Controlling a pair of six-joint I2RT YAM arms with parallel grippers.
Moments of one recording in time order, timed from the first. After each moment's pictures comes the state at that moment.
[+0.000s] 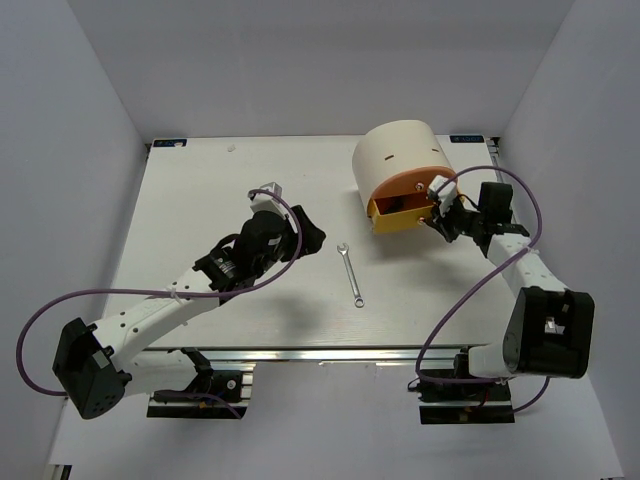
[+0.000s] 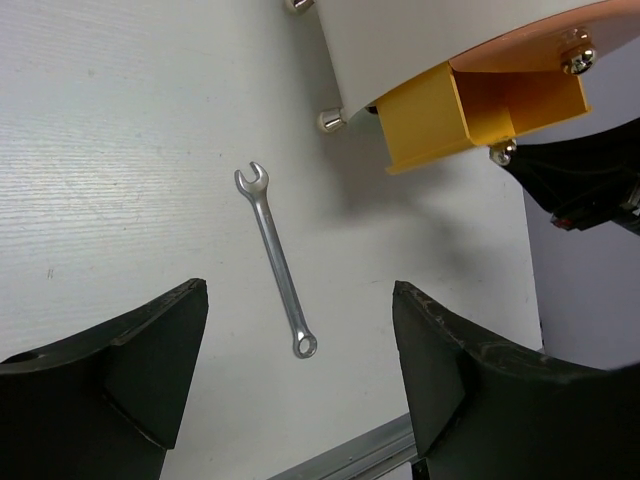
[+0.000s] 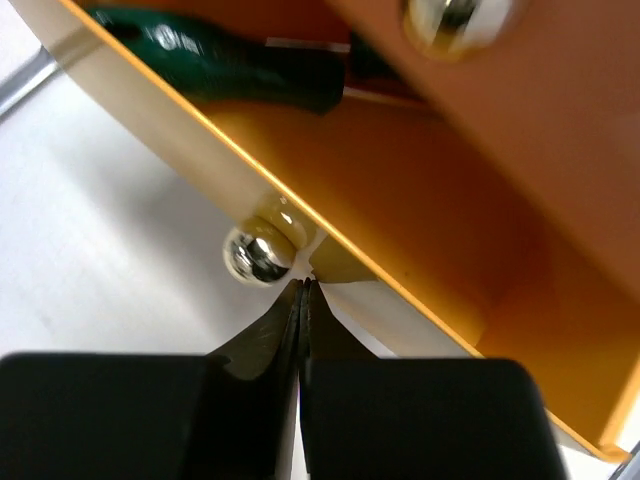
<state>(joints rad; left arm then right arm) -0.81 1.15 0.91 -0.21 -0.27 -0.81 -0.05 1.37 0.85 -0.22 -0.71 -0.81</state>
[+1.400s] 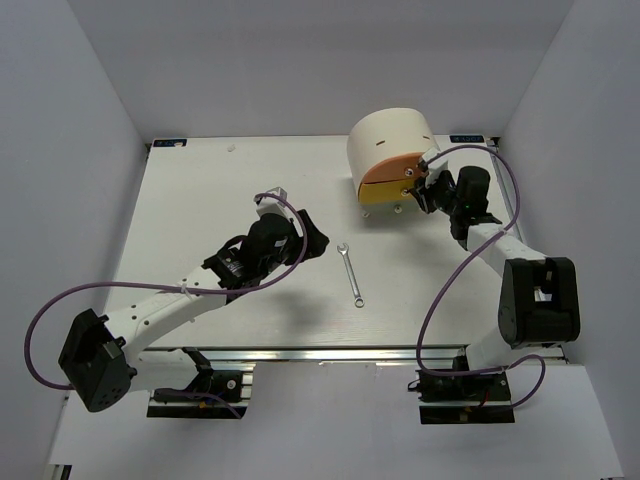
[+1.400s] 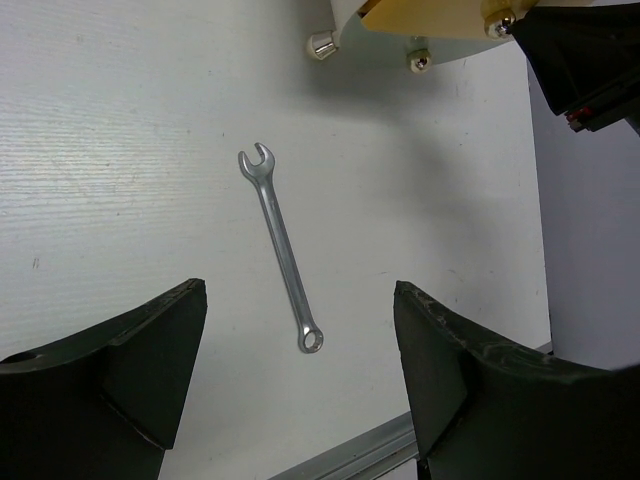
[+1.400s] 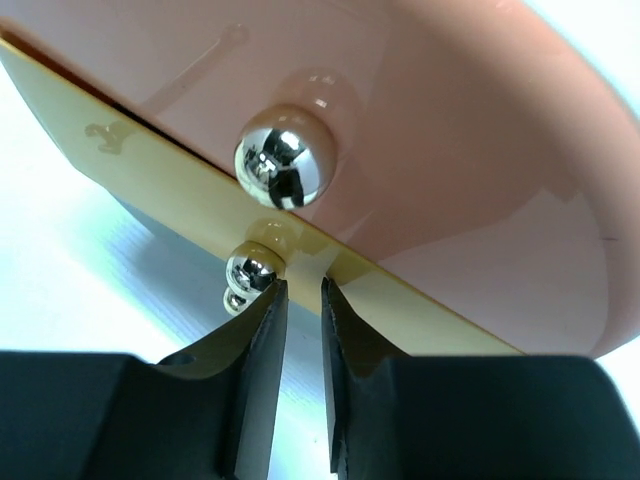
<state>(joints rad) -0.81 1.20 0.87 -0.16 -0.25 -0.83 0.09 1.55 0.90 0.31 -0.50 -0.43</state>
